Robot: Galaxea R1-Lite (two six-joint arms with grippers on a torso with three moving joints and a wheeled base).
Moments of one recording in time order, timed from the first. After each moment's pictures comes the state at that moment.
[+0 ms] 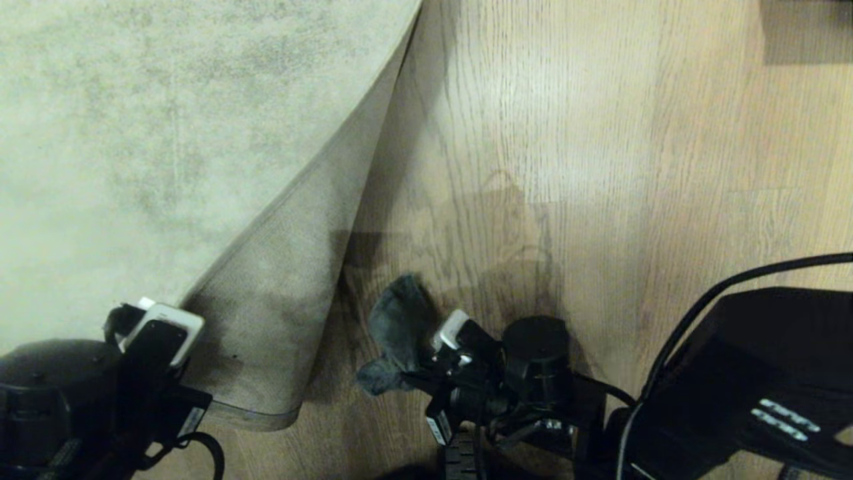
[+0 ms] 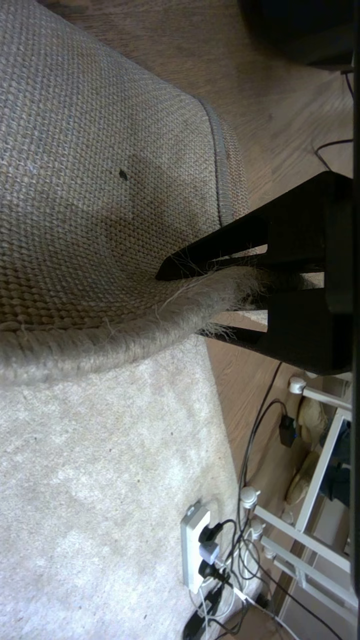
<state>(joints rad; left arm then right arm) -0.45 1.32 -0.21 -0.61 0.70 0.30 0.88 2.17 -0.74 -1.20 0.17 -0.10</state>
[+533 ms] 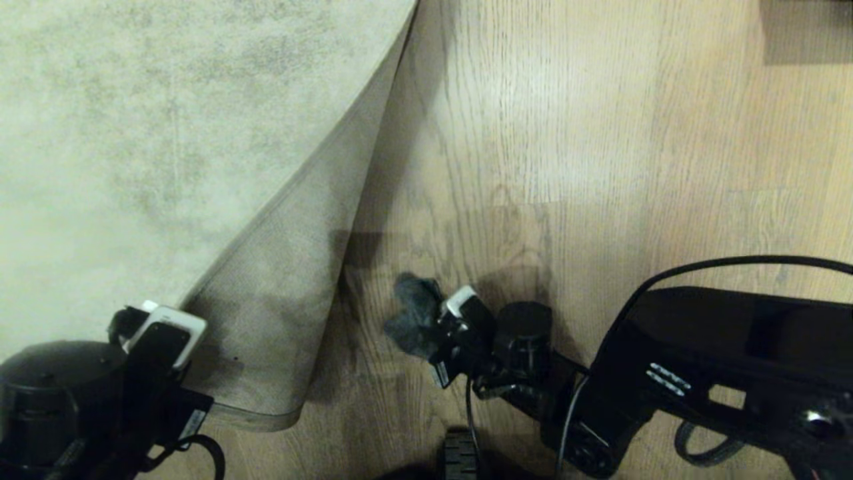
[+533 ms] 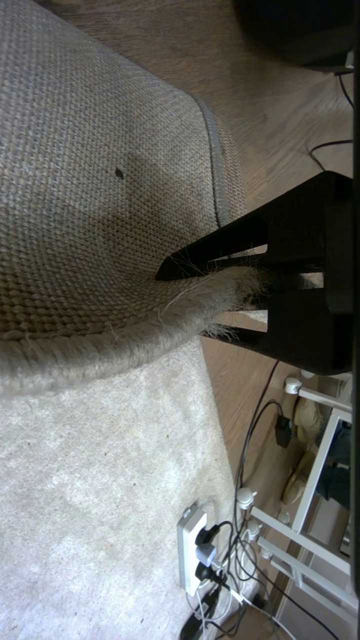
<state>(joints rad) -0.45 1.32 -0.21 -0.60 0.70 0.29 0.77 2.34 -0.91 -1.34 0.04 -0.16</state>
